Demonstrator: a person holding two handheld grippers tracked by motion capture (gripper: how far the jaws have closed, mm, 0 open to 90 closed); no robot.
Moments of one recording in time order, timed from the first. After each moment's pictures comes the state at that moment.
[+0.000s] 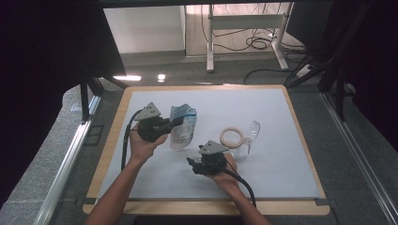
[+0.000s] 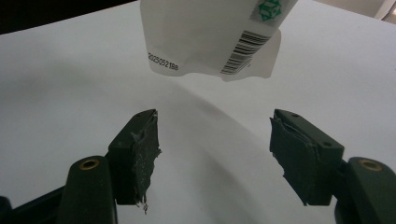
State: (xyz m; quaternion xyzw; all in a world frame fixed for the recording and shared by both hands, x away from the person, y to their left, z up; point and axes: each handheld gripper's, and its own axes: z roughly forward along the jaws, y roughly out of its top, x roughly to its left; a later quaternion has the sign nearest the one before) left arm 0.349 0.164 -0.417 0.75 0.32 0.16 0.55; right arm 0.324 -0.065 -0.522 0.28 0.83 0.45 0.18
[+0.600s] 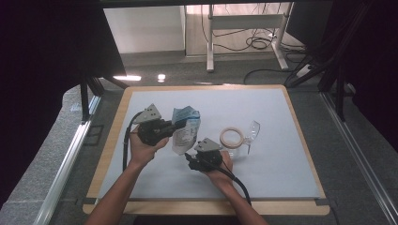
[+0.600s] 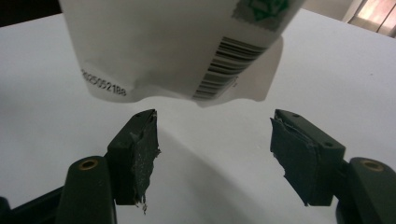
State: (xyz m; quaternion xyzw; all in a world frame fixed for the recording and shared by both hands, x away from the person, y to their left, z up) left arm 0.331 0.158 -0.404 0.75 0.30 0.15 0.57; right arm 0.331 -0.049 -0.525 0.30 0.82 0.44 0.23
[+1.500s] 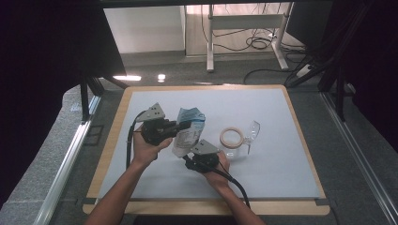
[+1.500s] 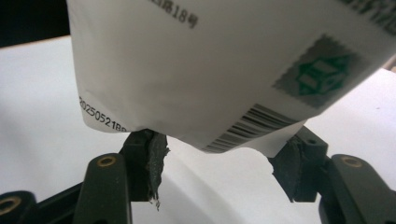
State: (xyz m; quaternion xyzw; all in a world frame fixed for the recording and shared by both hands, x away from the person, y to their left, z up) left arm 0.333 0.147 -0.398 0.76 0.29 0.12 0.57; right arm 0.325 -0.041 -0.523 0.27 0.80 0.48 0.23
